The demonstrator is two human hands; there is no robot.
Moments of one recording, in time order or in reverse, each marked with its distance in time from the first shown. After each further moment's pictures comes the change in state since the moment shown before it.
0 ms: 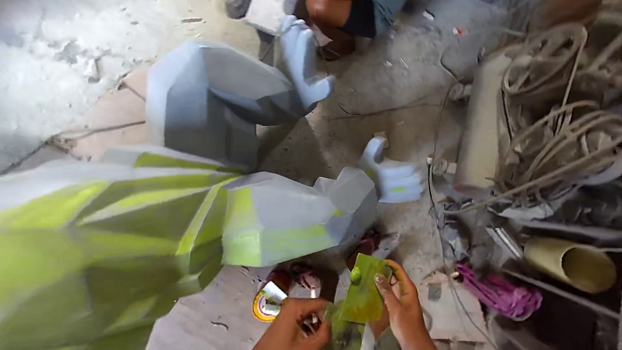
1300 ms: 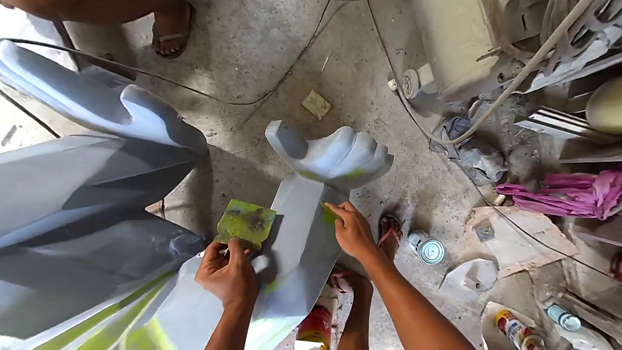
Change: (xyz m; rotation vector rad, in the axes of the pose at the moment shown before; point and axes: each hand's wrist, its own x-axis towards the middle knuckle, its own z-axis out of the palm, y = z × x) left_hand 0.319 -0.114 -0.052 0.322 0.944 0.149; right_hand 0.259 0.171 -0.054 -0.522 0.130 0.124
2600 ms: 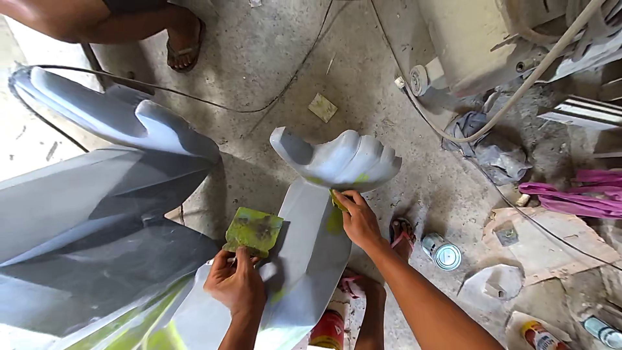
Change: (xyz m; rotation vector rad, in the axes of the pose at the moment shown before) left_hand -0.001 0.003 0.002 0.009 0.012 0.015; right_hand 0.038 0.027 0.017 -0.077 0.208 -0.195
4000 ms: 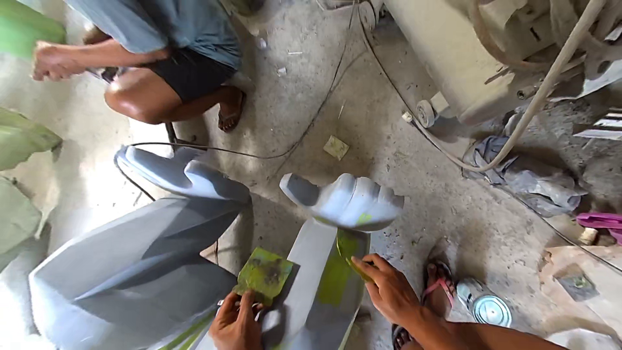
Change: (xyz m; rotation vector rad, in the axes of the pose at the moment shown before) left_hand 0.003 -0.004 -0.003 -0.028 -0.055 -0.026; right_hand -0.042 0.045 -0.036 0.070 -0.246 -0.132
